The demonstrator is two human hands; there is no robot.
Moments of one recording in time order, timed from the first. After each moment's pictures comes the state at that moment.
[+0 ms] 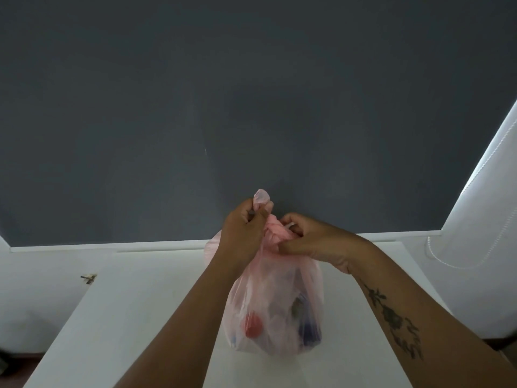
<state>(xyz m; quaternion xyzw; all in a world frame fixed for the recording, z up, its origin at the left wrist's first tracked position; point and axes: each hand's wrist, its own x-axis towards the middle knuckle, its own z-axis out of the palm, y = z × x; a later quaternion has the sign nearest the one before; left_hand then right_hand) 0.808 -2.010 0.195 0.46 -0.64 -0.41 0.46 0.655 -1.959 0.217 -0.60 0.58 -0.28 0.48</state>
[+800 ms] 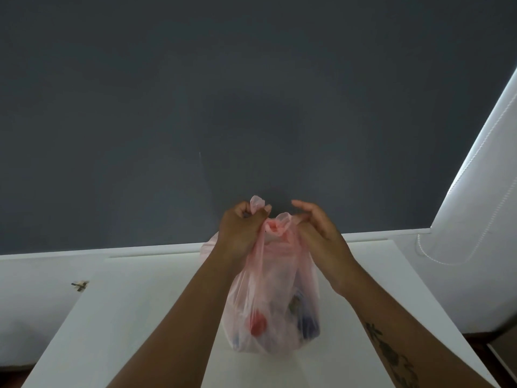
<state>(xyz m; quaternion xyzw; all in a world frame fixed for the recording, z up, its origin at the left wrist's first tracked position) 0.804 -2.020 0.195 0.48 -0.55 -0.52 0.45 0.666 -1.936 0.200 -0.49 0.56 -0.55 0.37</state>
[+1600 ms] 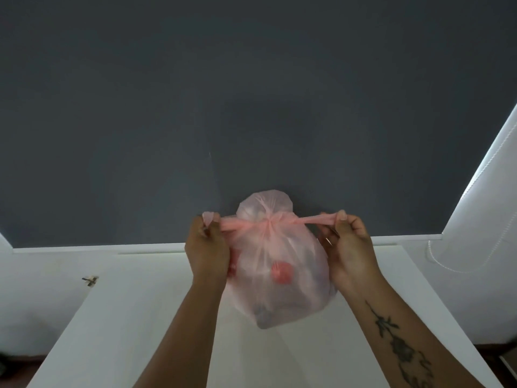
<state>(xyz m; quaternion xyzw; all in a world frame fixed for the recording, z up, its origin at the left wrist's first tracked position) 0.849 -2.010 0.176 0.62 -0.48 -0.29 0.55 0.657 -1.943 0.194 -0.17 0.43 -0.75 0.47</state>
